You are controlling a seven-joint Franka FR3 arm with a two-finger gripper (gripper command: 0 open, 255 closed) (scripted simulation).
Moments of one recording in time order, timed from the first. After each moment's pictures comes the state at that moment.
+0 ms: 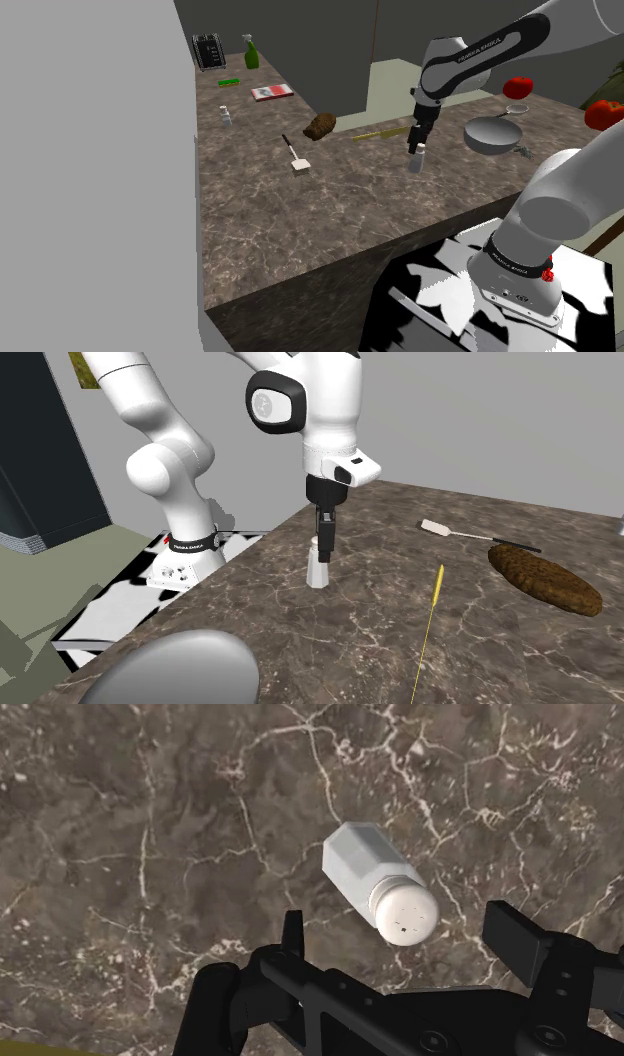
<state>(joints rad) -0.11 -0.36 -0.38 -2.60 -0.10 2.21 -0.40</state>
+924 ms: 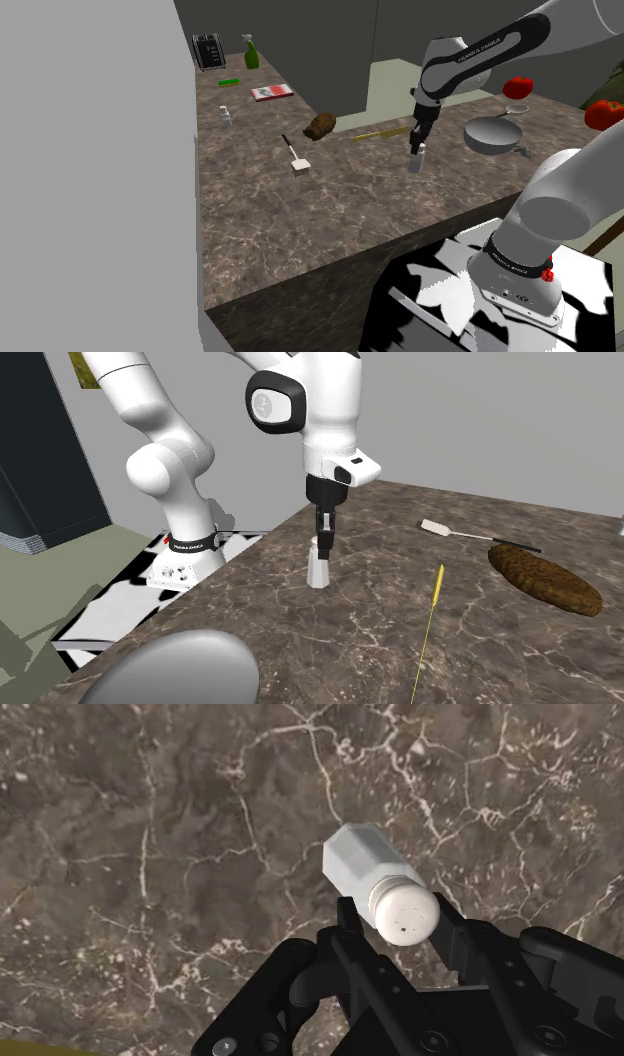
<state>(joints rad) -0.11 -0.36 -0.38 -2.60 -0.10 2.21 -0.40</state>
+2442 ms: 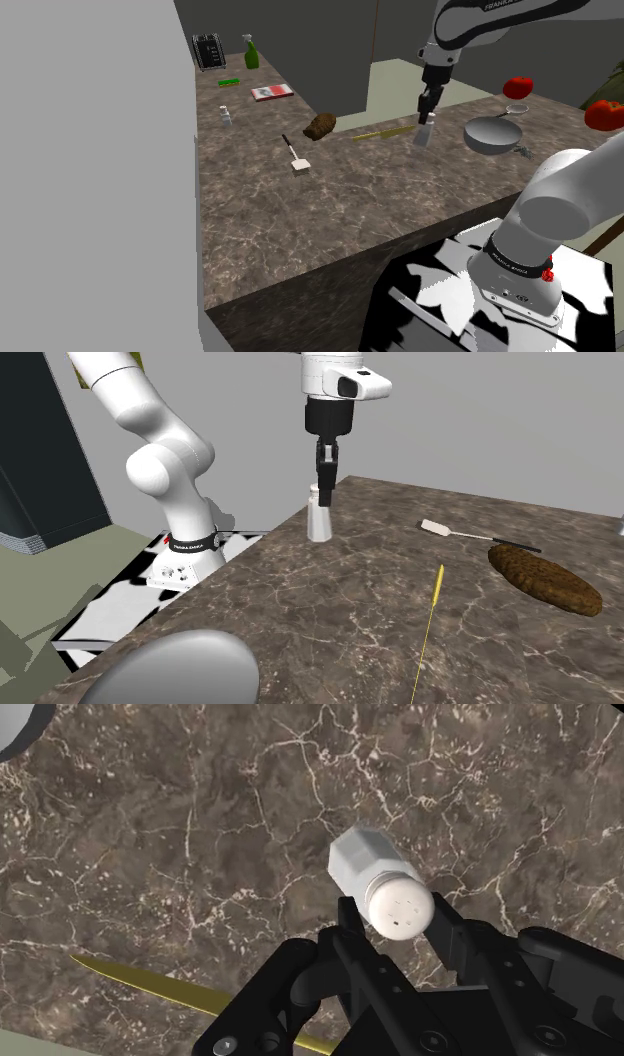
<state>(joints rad) -0.12 -0.49 -0.33 -2.40 -0.10 1.88 -0.37</state>
